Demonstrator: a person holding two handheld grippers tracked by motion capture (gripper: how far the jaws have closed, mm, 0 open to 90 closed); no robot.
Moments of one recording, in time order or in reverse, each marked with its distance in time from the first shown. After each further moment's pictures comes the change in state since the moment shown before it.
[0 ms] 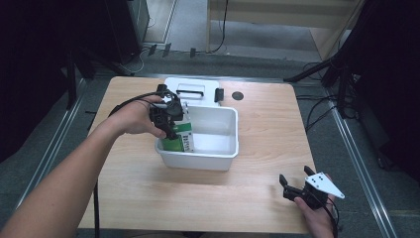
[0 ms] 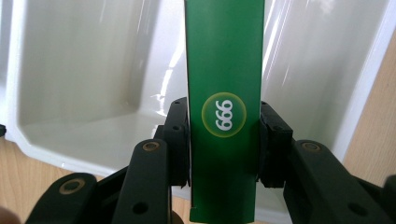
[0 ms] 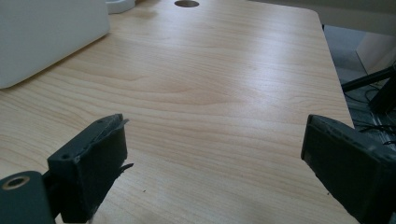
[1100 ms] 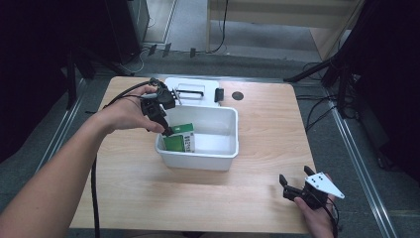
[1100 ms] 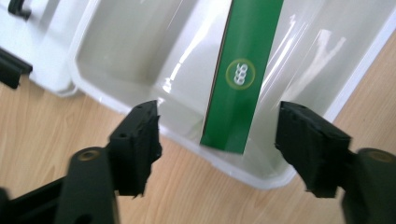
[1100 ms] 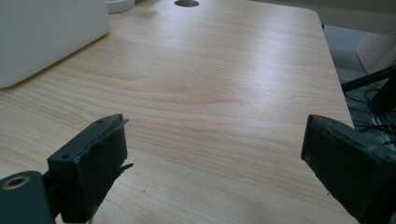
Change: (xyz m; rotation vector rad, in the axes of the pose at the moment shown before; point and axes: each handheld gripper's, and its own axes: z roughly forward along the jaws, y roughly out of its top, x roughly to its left) left arm 0.003 -0.015 -0.038 -0.021 0.039 -0.299; right arm 0.000 0.000 0.000 0.000 -0.001 -0.002
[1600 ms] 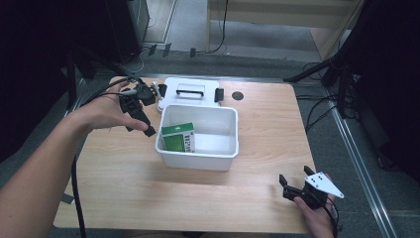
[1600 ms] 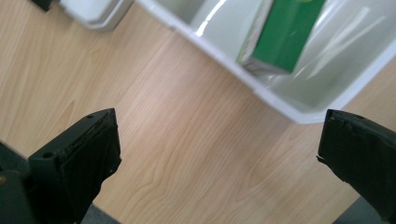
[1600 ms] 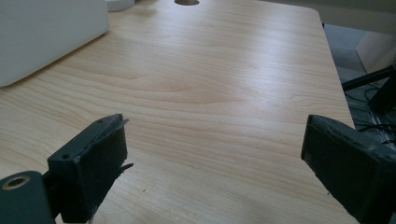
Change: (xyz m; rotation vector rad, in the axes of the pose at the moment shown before) left arm 0.020 -0.039 -0.015 0.074 0.061 -0.139; right arm 0.000 0.000 0.000 0.006 -0.002 -0.004
